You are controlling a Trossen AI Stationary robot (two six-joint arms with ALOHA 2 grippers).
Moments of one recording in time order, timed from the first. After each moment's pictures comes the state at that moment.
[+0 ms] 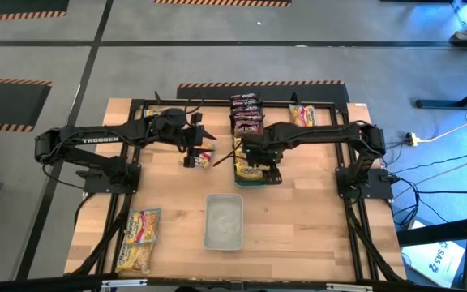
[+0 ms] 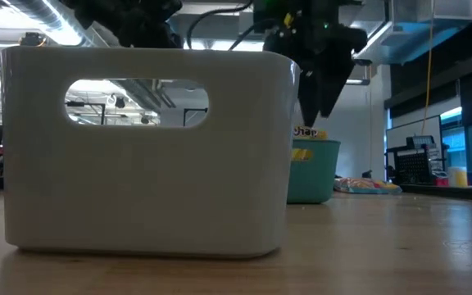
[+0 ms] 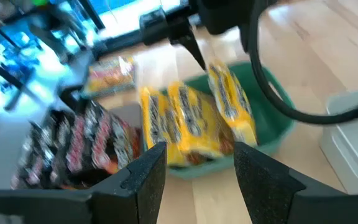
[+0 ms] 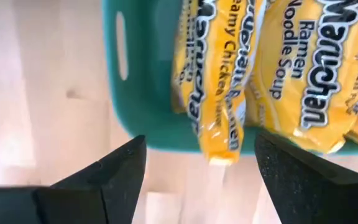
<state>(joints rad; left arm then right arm) 0.30 1.15 0.82 -0.17 0.17 0.42 -0.09 1.83 1.55 -1.19 -0.09 -0.18</state>
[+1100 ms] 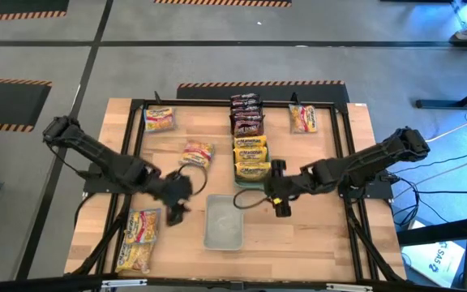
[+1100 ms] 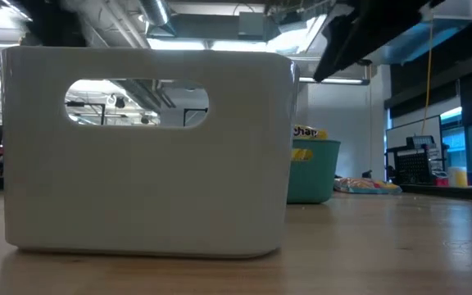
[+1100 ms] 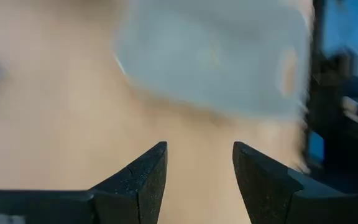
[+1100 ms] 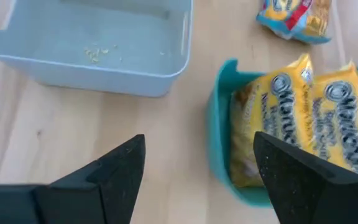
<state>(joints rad) -0.46 1.22 0.94 -0.68 -0.09 -0.75 0.32 1.44 1.08 -0.56 0.25 0.13</state>
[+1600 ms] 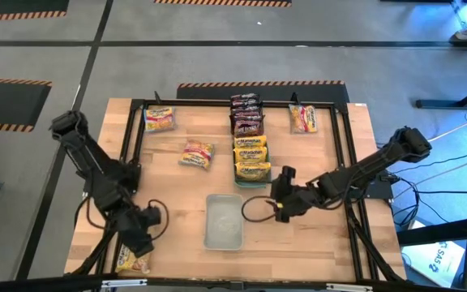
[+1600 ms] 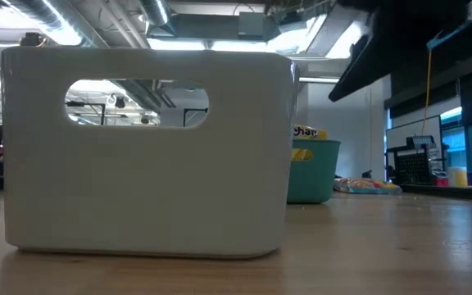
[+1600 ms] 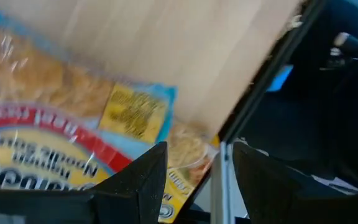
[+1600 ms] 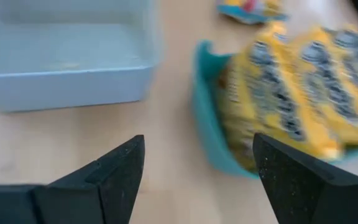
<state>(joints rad) -0.93 1.22 0.82 -0.68 0.07 -1.56 0.45 1.43 0.91 -0.41 0.51 0.40</state>
